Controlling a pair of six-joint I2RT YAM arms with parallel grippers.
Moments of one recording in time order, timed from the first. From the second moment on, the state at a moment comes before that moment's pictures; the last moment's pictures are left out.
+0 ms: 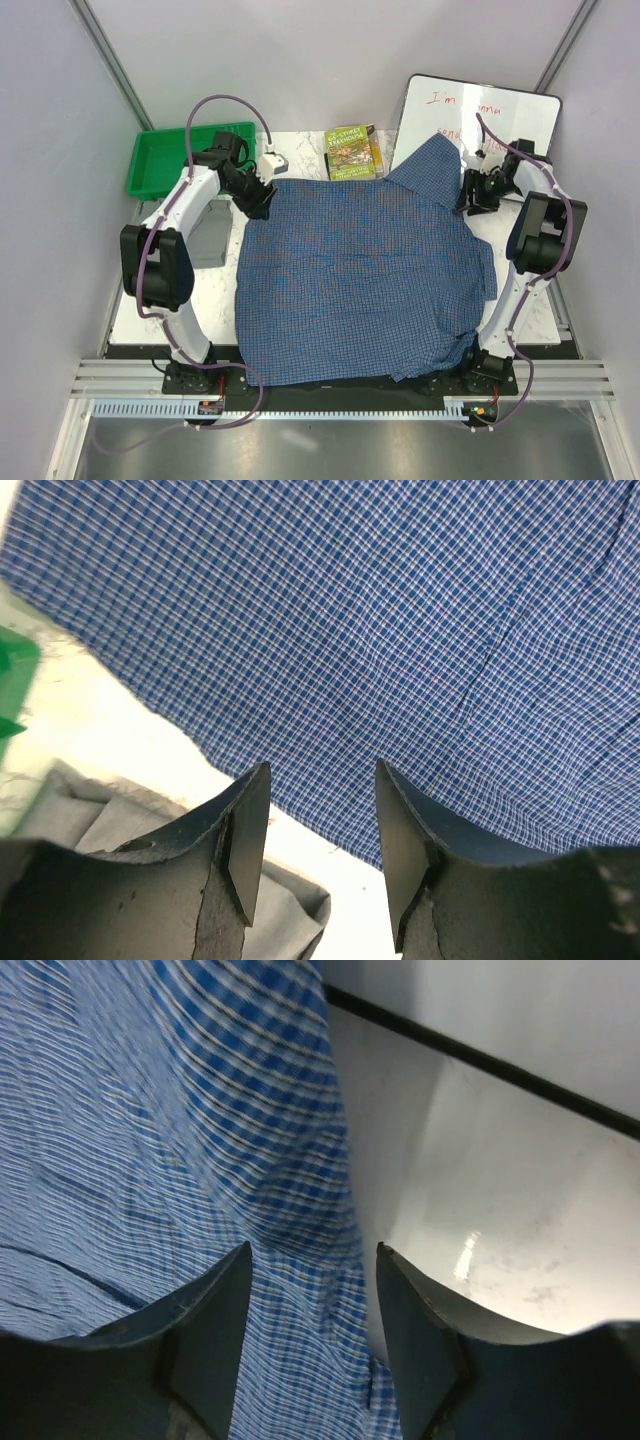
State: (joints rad) left arm -0.17 1.81 1.56 -0.89 0.45 0.69; right arm -0.29 2.16 1.72 -0.86 -0.50 -0.23
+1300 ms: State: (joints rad) left arm -0.17 1.90 1.57 -0.91 0.40 0.69; right arm 0.32 2.00 1.69 -0.88 -0.25 -0.38
